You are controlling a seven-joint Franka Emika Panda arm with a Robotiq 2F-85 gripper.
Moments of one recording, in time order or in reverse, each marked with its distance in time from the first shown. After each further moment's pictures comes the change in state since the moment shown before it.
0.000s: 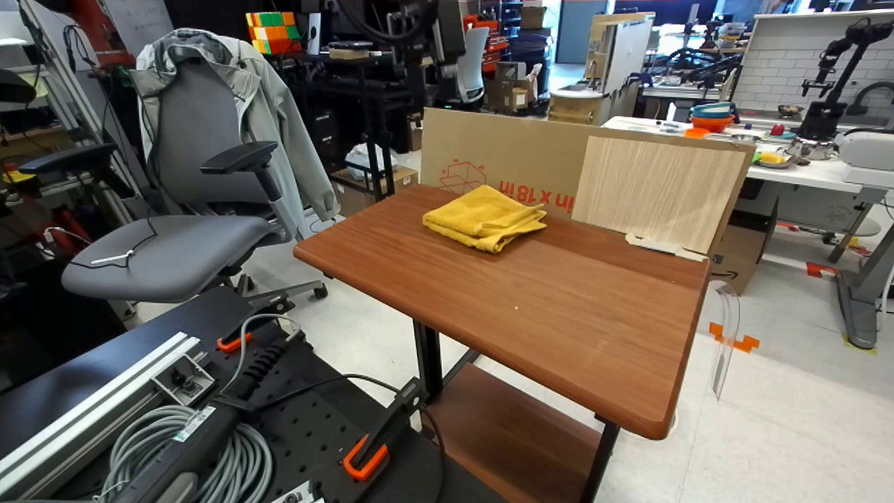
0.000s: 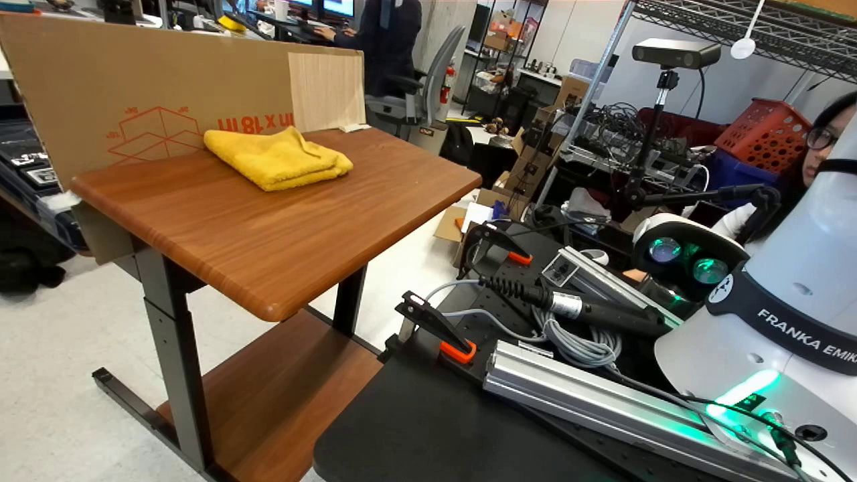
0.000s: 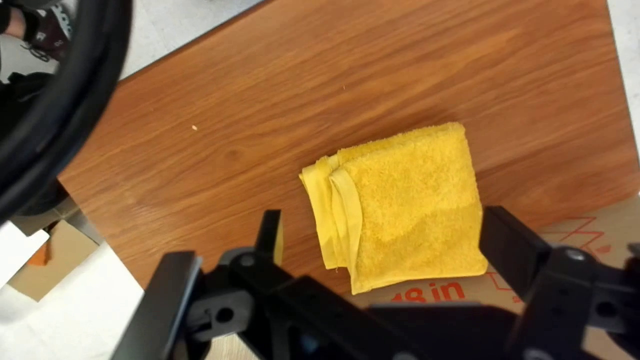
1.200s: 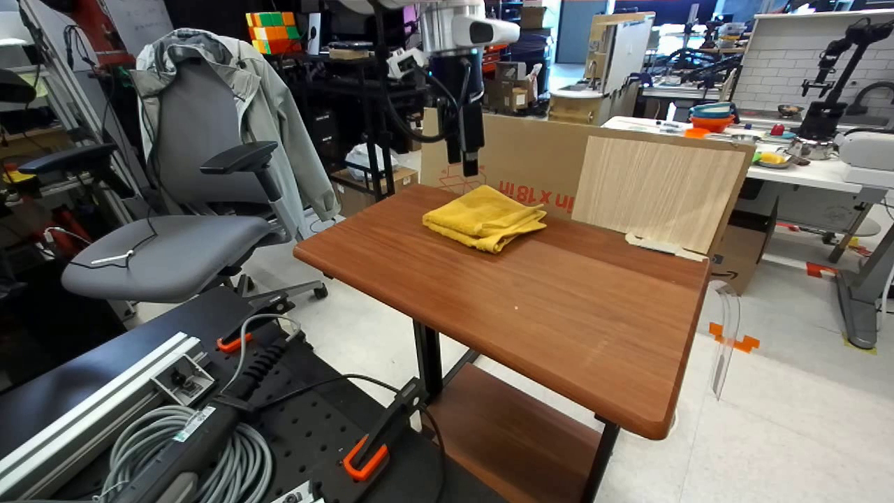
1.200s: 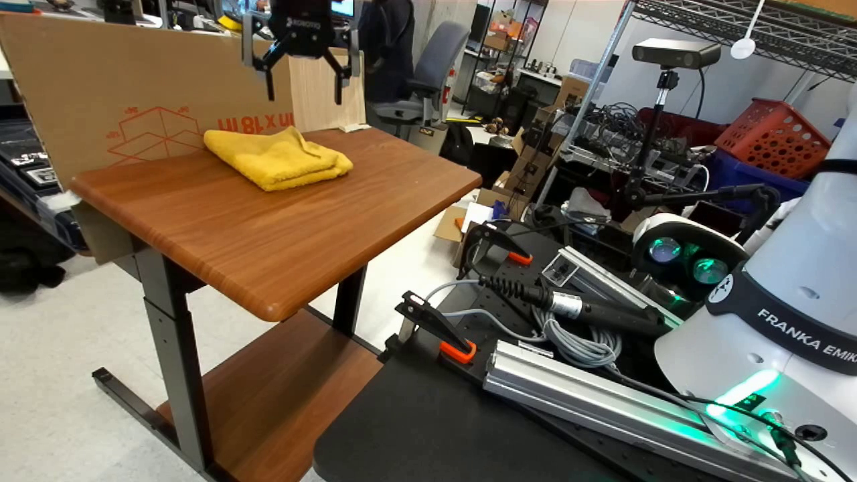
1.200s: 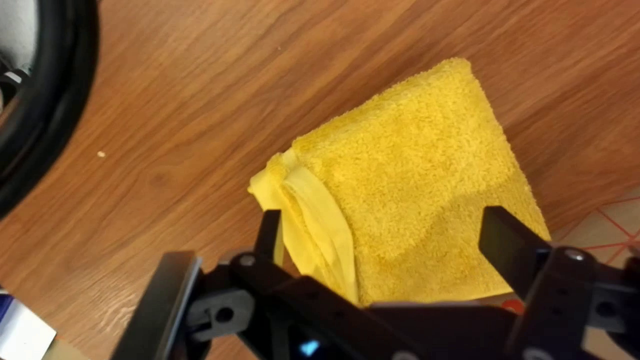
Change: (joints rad) arm 0.096 0.375 -0.104 0.251 0.022 0.070 0.221
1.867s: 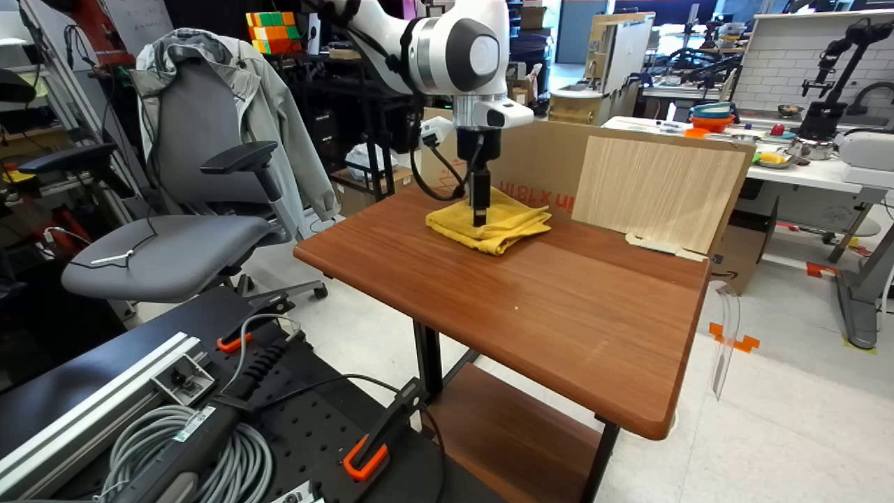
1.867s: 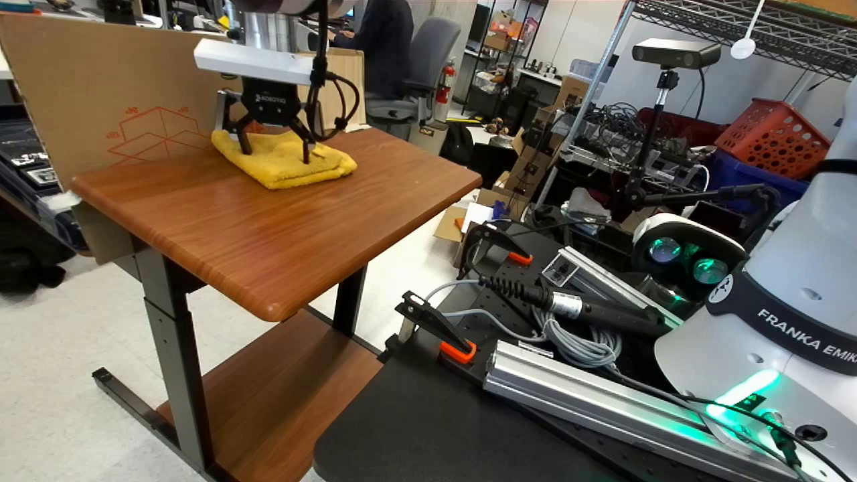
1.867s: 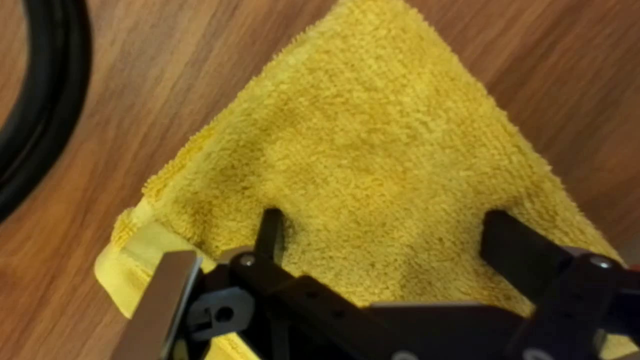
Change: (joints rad) arm 0.028 0.362 -0.059 0.324 0.126 0.000 0.158
